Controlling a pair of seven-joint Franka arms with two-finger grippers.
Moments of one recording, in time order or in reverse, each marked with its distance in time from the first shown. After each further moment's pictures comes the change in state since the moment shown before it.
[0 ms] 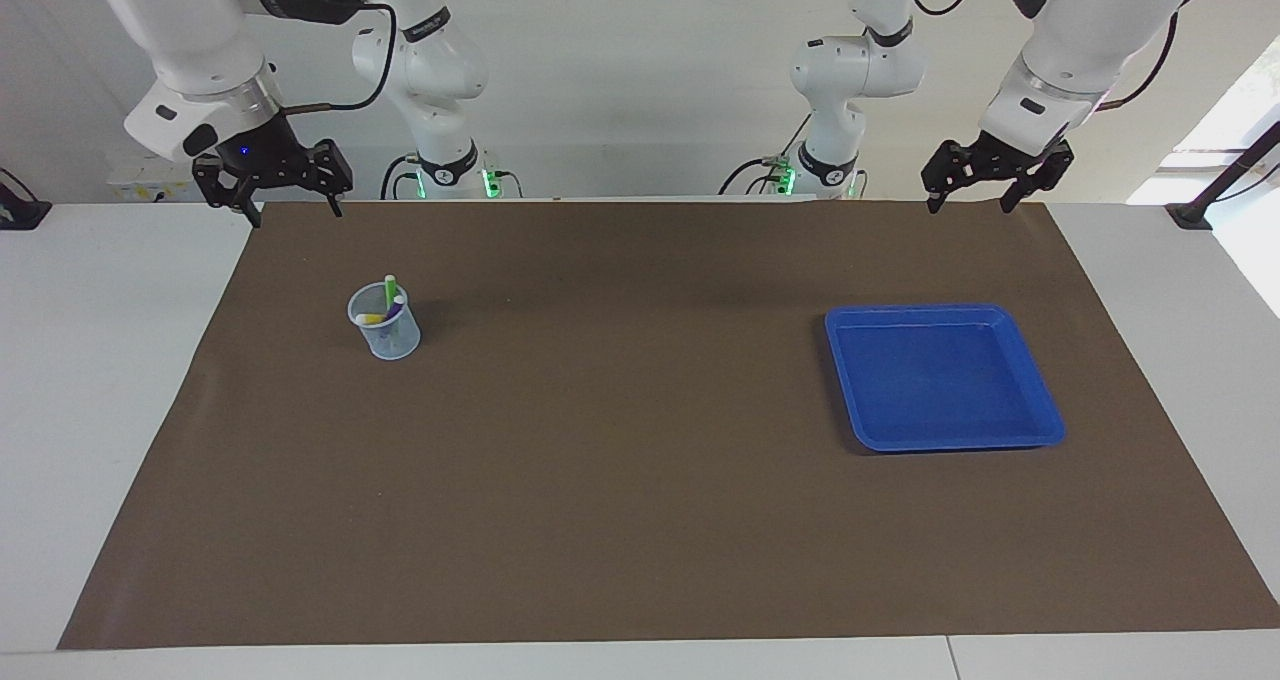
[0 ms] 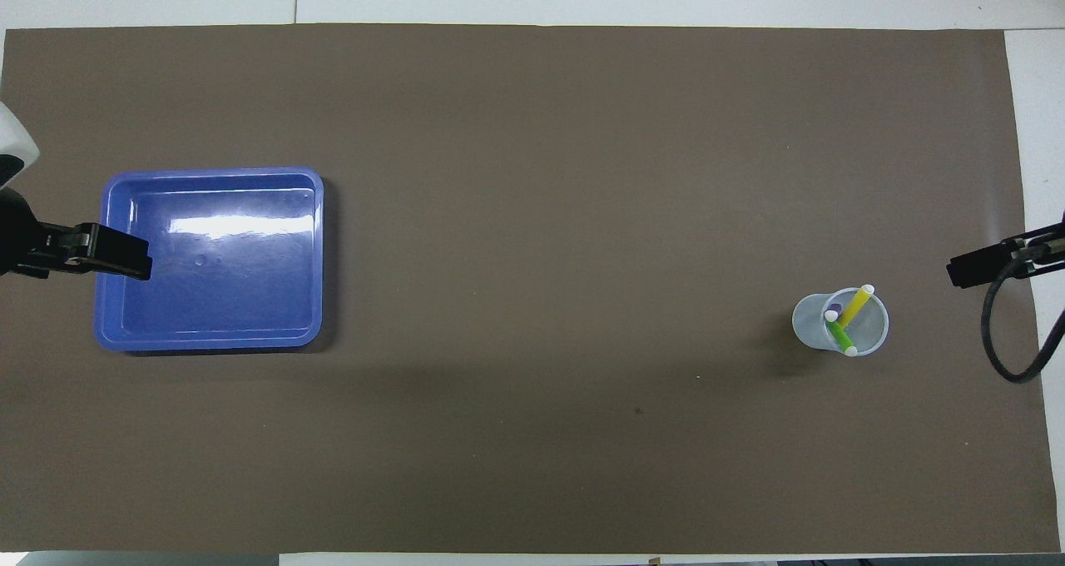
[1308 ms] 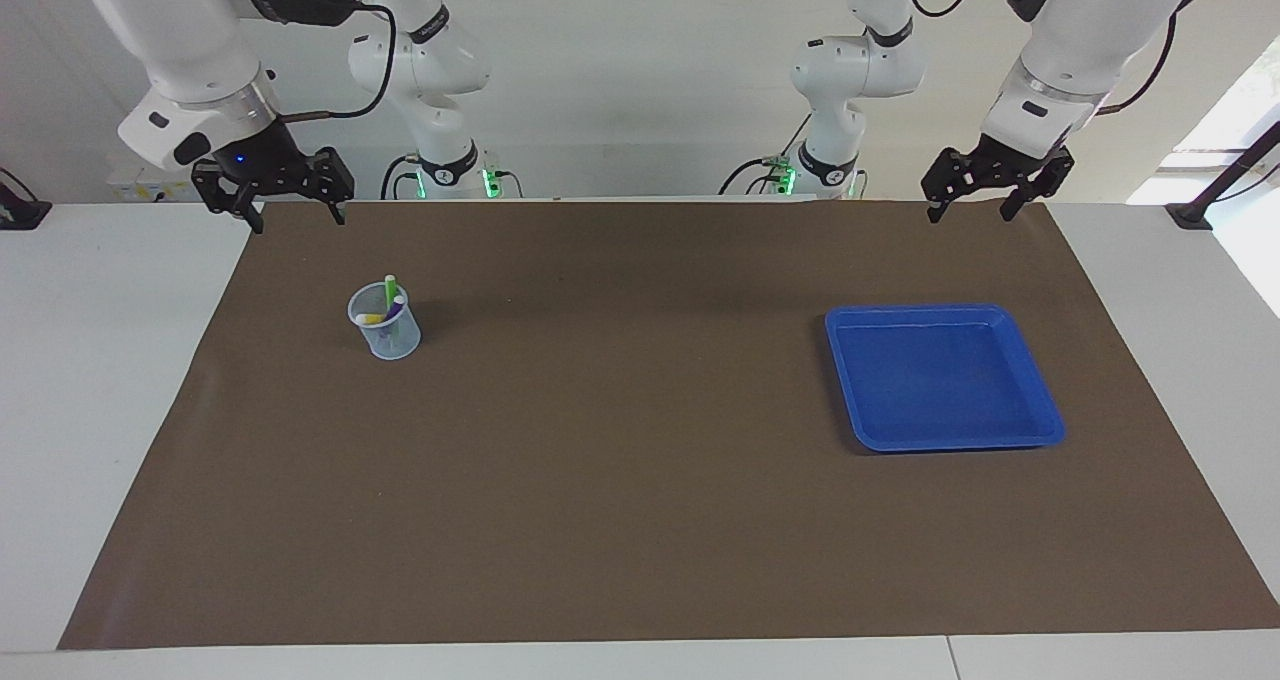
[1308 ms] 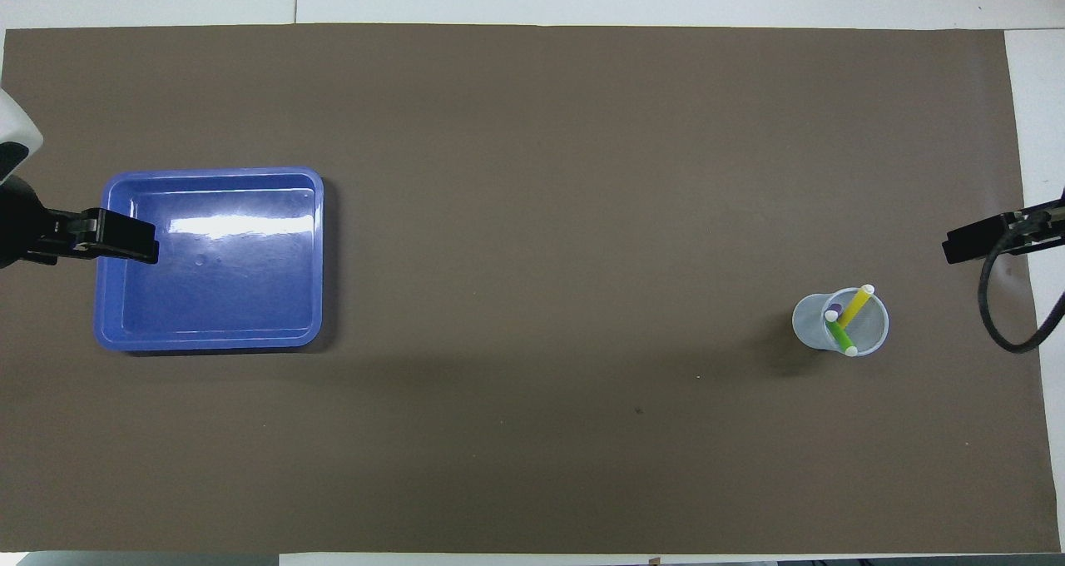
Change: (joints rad) left arm -0.002 0.003 -0.002 -0.010 -0.004 0.056 -0.027; right arm 0.267 0.049 -0.252 0.074 0.000 -0.006 0.078
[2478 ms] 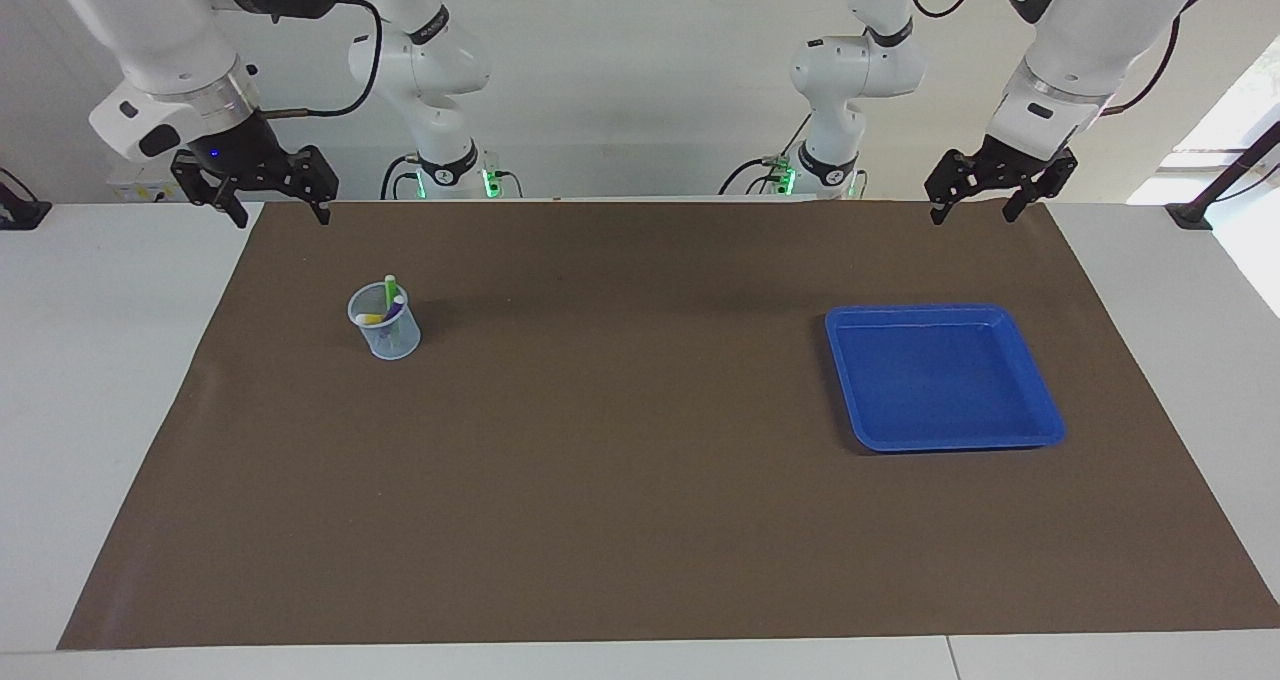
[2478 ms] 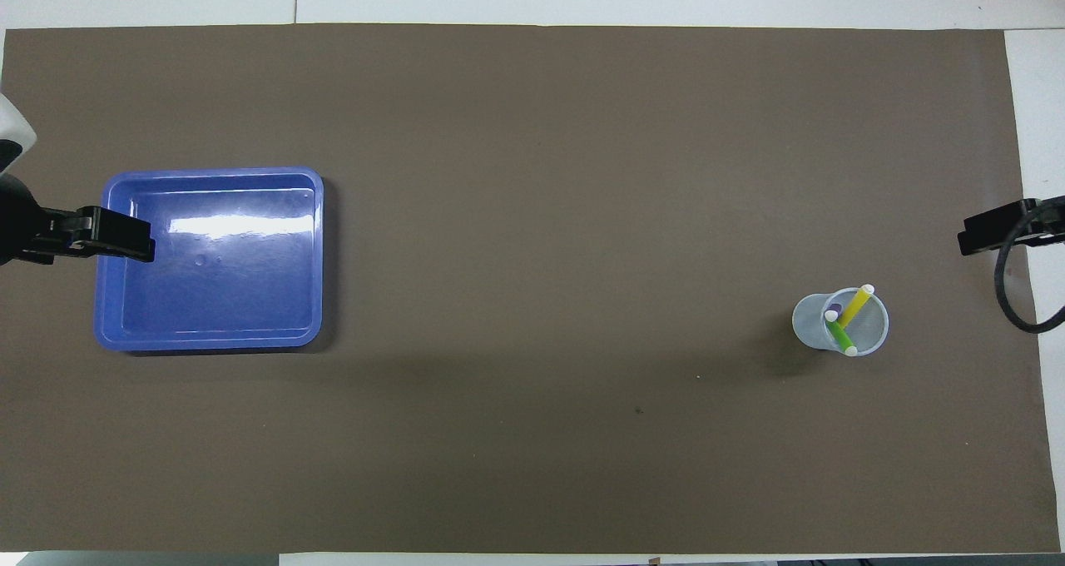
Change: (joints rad) left arm 0.001 0.000 0.006 -0.002 -0.001 0.003 -0.004; right arm -0.007 0.015 -0.014 0.022 0.008 -0.022 0.069
